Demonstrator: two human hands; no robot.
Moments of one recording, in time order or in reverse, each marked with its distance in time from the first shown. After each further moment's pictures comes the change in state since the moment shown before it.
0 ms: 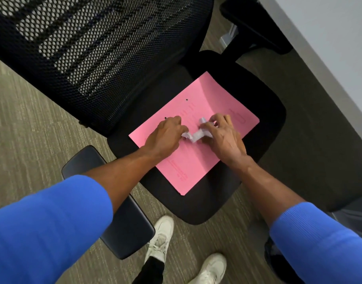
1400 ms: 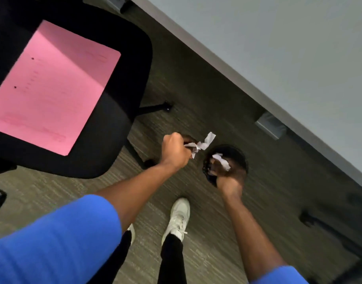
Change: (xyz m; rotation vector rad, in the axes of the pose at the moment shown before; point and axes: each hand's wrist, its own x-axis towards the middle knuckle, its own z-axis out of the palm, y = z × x) left_hand -0.094 0.353 0.166 -0.488 -0.284 -0.203; right_hand -0.421 0.123 0.069 0.929 0.552 1.332
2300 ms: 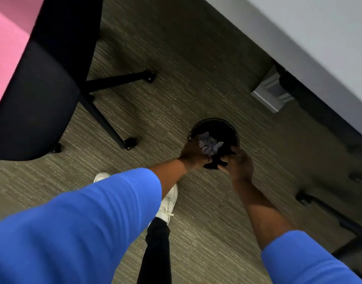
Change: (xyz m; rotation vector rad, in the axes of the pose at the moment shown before) left_hand 0.002 -0.023 0.212 -0.055 -0.495 -0.109; right_hand 0.102 0.142 -0.054 0.176 -0.094 0.427
